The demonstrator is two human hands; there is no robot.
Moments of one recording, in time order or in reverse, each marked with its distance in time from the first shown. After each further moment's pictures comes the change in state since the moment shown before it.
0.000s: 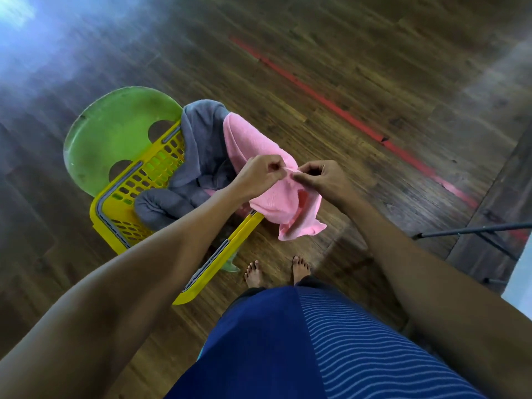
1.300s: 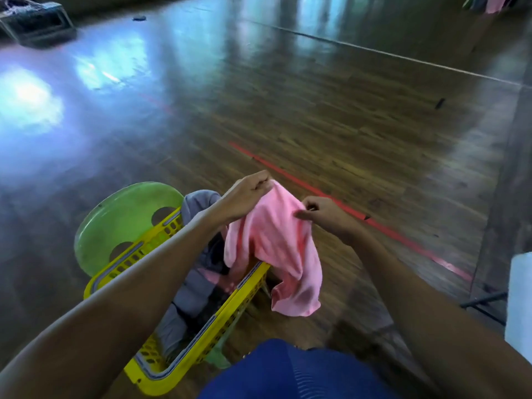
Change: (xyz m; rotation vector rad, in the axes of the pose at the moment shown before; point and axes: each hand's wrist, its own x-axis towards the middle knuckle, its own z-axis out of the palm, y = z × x) left_hand 0.035 0.092 -0.079 0.041 0.114 0.227; right_hand 0.003 -0.055 -0.081 -0.088 0.014 -0.184
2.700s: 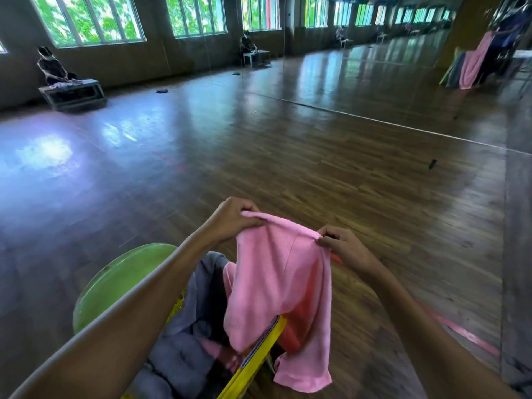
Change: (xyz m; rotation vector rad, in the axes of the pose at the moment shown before) left_hand 0.041 0.028 -0.093 -0.010 0.087 -0.001; right_hand 0.023 -0.058 -0.055 0.092 0.125 -0.138
